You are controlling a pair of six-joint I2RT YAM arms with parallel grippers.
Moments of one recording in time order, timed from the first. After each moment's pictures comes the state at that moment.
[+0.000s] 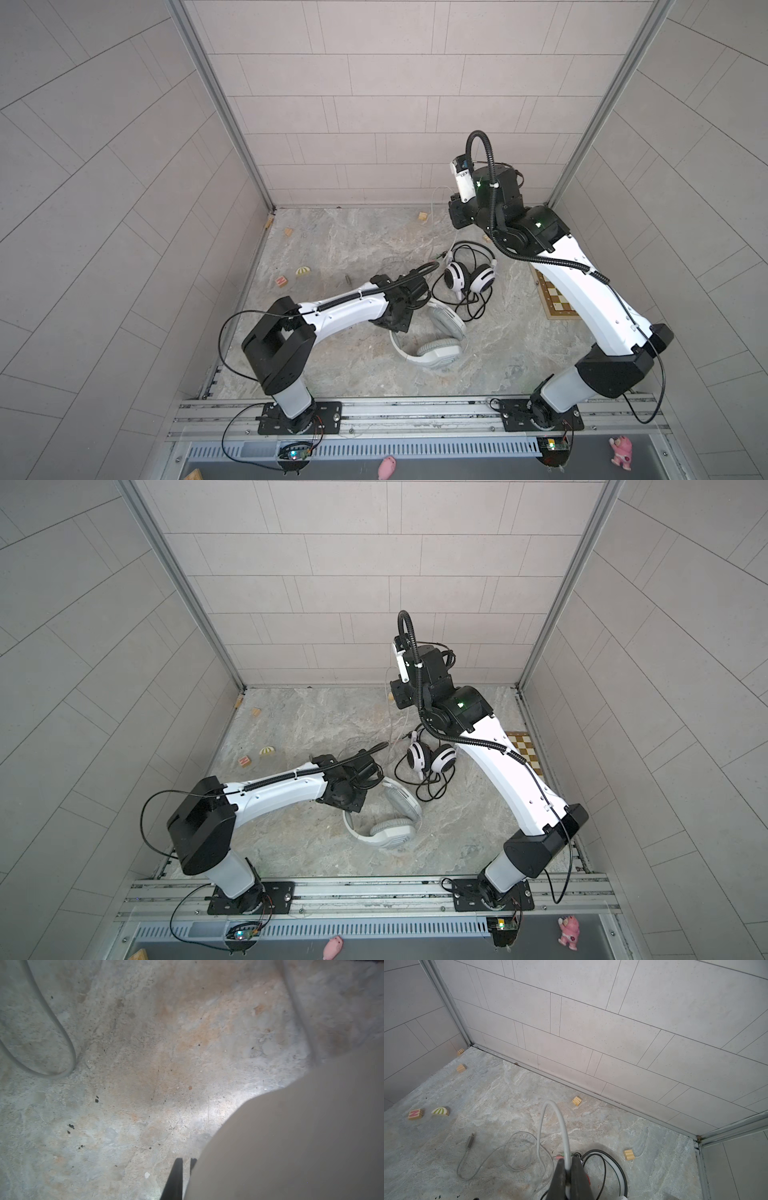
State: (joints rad) left arm -0.87 1.69 1.15 -0.89 -0.12 -0.57; right arm 0.58 1.54 1.92 -0.83 0.29 0.01
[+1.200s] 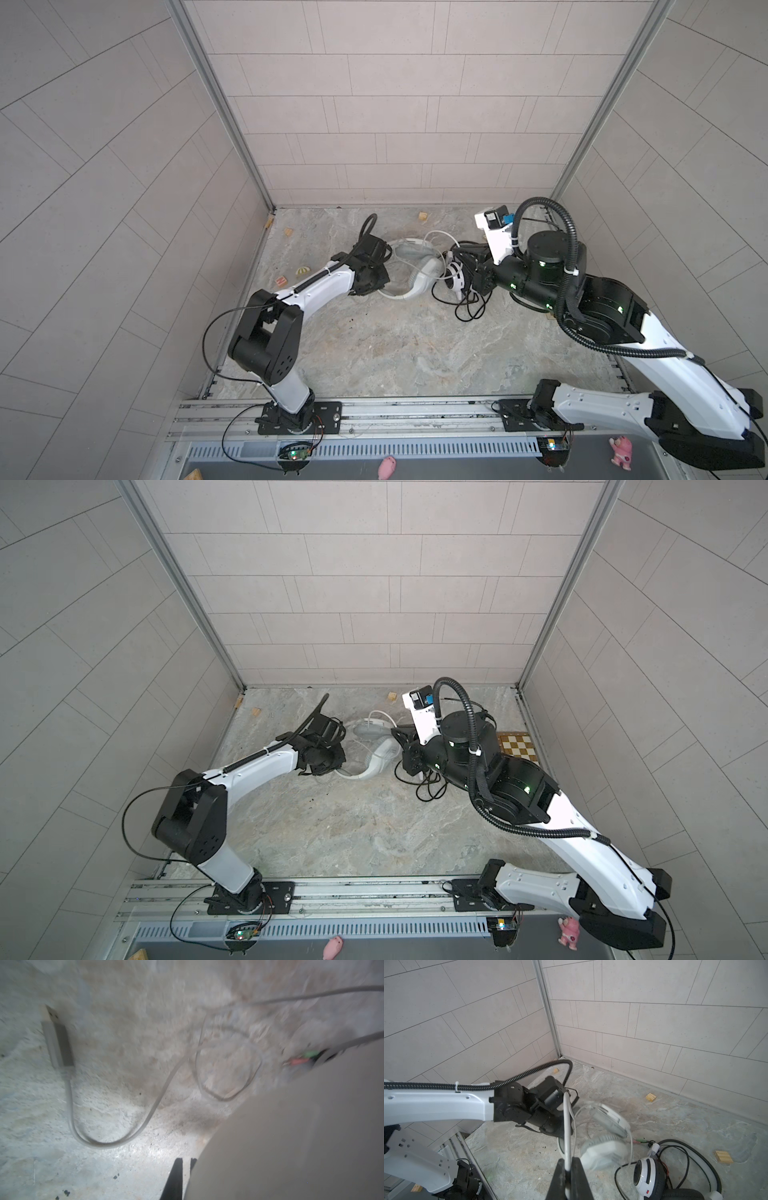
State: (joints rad) left arm -0.44 1.63 1.13 -0.55 0.06 -0.86; right arm 0.87 1.02 1.46 -0.74 0.16 0.26
